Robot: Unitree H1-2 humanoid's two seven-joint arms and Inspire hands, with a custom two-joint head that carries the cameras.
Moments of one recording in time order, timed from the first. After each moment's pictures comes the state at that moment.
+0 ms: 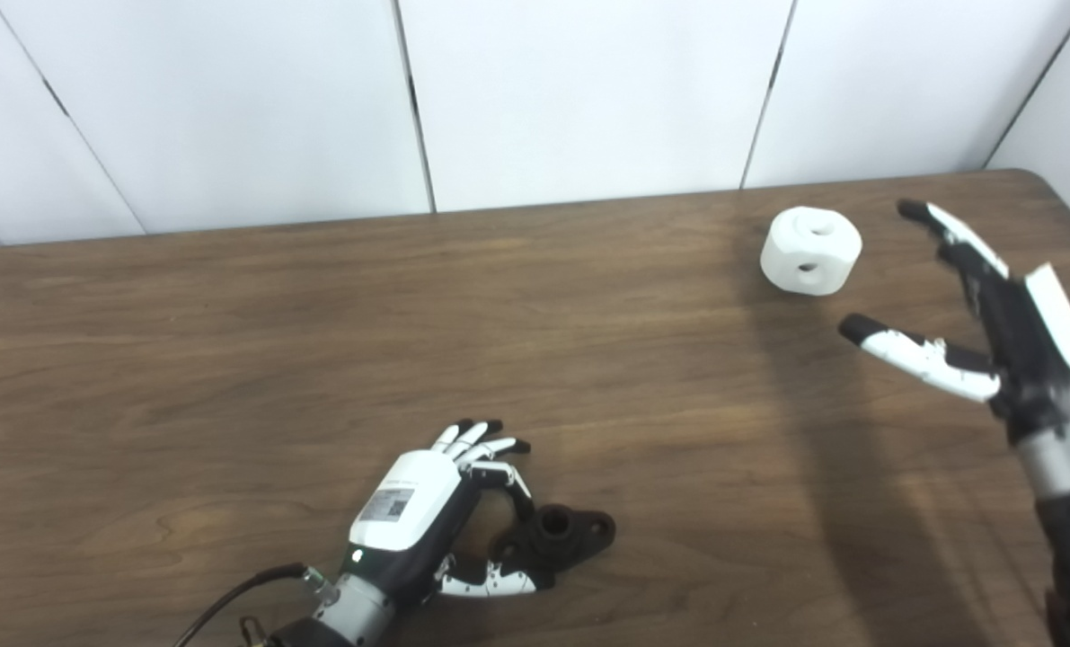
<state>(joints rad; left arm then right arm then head) 0.09 0.28 -0.45 -0.32 0.79 0.02 -0.18 0.01 -0.46 -0.14 -0.58 -0.37 0.36 0.08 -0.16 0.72</state>
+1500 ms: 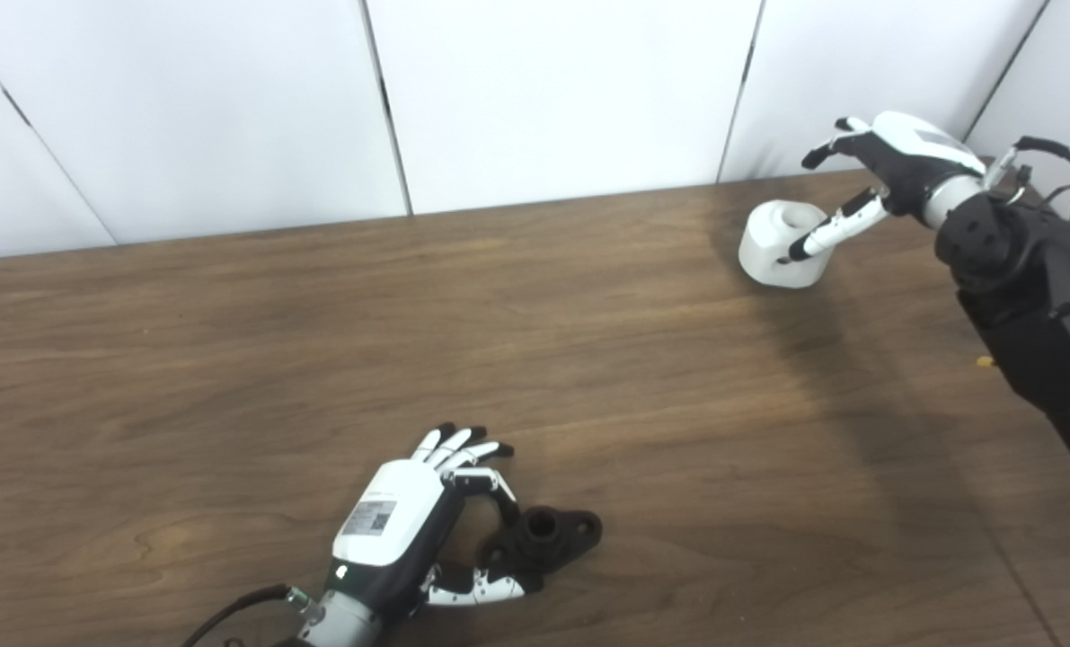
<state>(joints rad) 0.11 0.27 -0.45 -0.31 0.81 -0.01 -0.15 -0.58 -0.68 0.19 0.09 -0.67 0.46 0.44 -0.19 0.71</state>
